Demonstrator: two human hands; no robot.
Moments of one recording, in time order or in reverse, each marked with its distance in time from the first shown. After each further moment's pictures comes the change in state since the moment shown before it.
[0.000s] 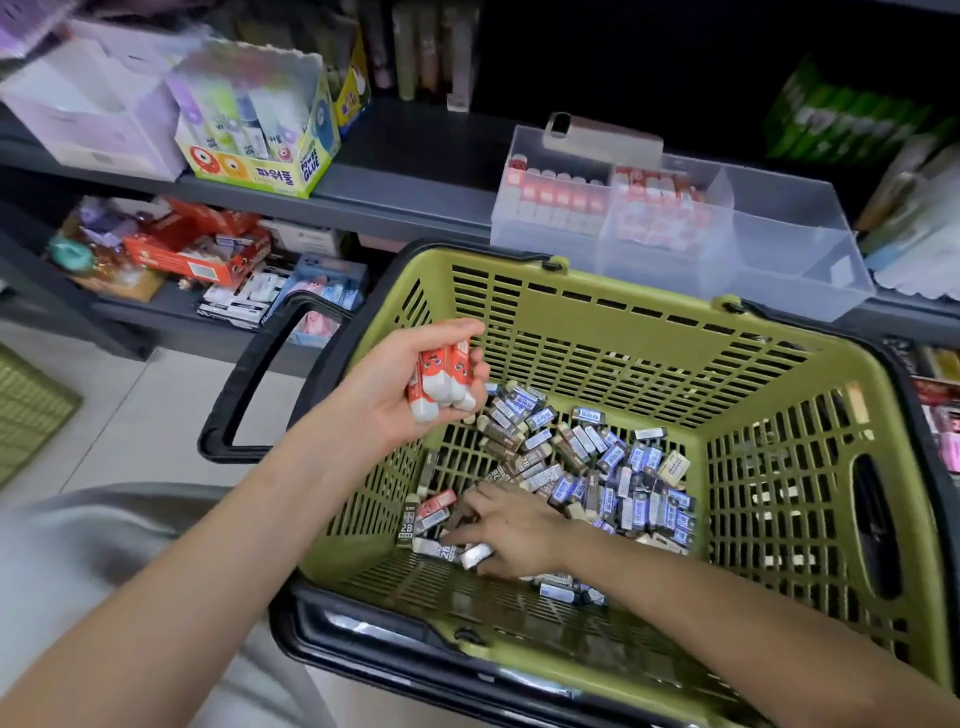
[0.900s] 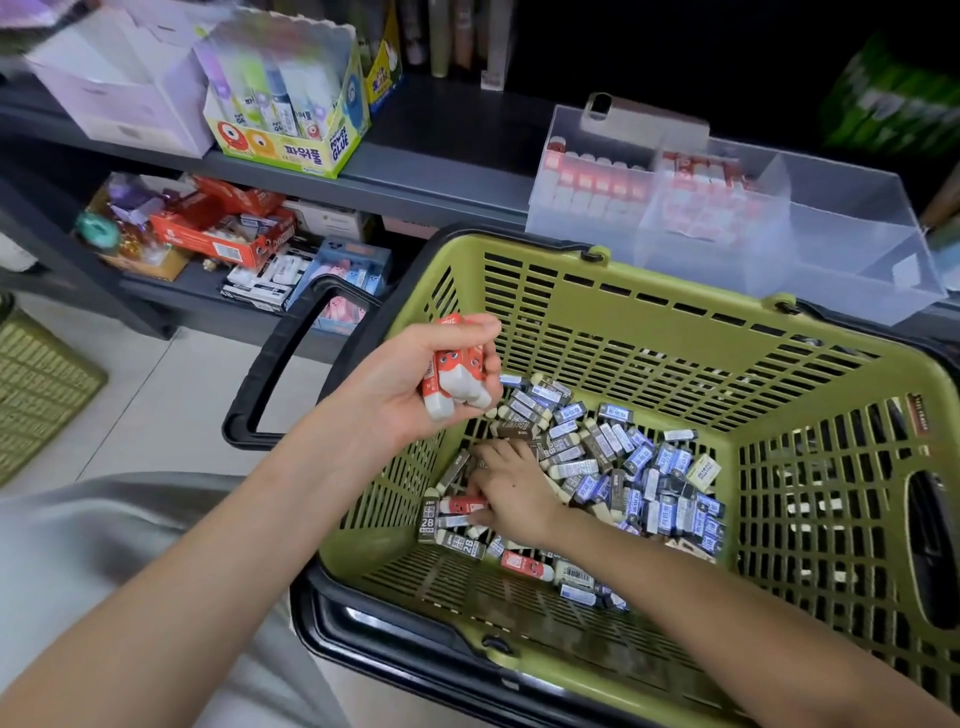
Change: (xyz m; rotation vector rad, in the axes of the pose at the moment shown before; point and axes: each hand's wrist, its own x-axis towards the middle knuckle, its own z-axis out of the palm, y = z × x) left_hand -0.010 0.003 -0.005 -0.046 0.079 0.002; right_hand 0.038 0.004 0.009 0.011 0.239 0.263
